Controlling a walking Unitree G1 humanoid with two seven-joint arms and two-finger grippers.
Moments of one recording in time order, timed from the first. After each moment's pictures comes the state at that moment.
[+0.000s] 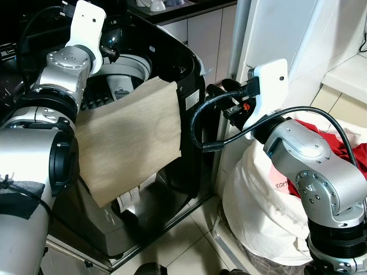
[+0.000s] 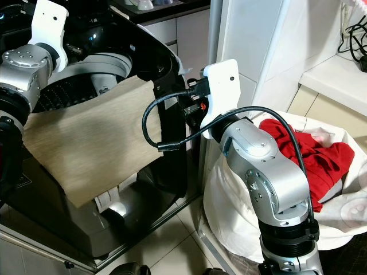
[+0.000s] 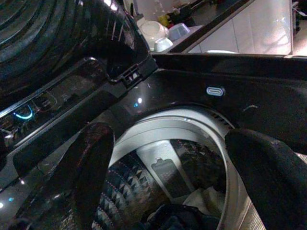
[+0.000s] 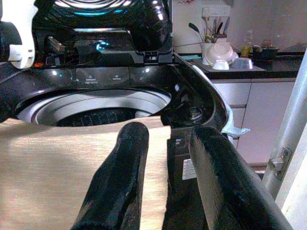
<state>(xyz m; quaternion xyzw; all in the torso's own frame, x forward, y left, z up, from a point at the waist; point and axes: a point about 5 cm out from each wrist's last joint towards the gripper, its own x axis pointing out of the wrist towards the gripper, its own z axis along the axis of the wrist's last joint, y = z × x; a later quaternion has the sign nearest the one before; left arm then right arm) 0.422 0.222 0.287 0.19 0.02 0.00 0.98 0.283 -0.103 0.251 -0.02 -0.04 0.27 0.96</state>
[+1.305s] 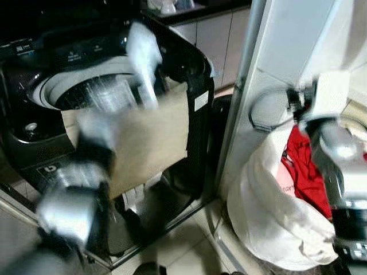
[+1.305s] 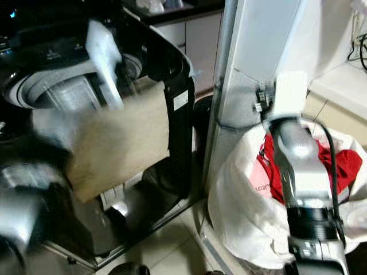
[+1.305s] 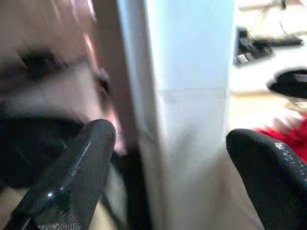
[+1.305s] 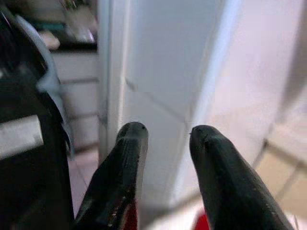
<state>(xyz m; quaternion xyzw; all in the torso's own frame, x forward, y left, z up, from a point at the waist) 0.376 0.108 0.212 0.02 -0.04 -0.43 0.90 0.323 -0.227 0.197 -0.09 0.00 -0.03 1.00</state>
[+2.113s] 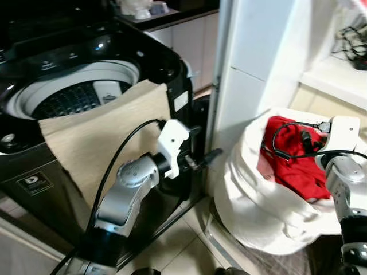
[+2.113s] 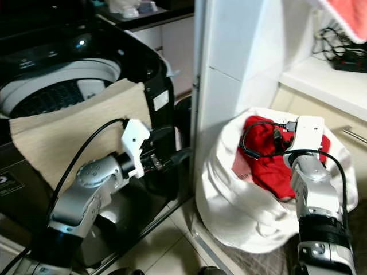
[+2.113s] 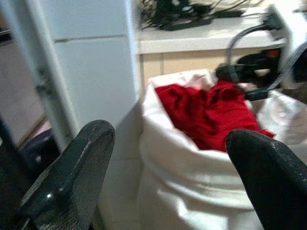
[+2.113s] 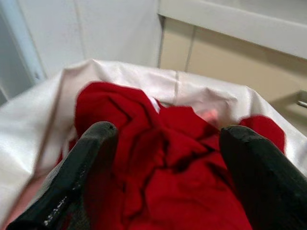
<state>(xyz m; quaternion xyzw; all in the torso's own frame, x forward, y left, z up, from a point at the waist) 0.289 0.073 0.143 0.03 0.00 -0.43 0.90 0.315 -0.289 0.121 -0.04 0.13 -0.13 0.98</state>
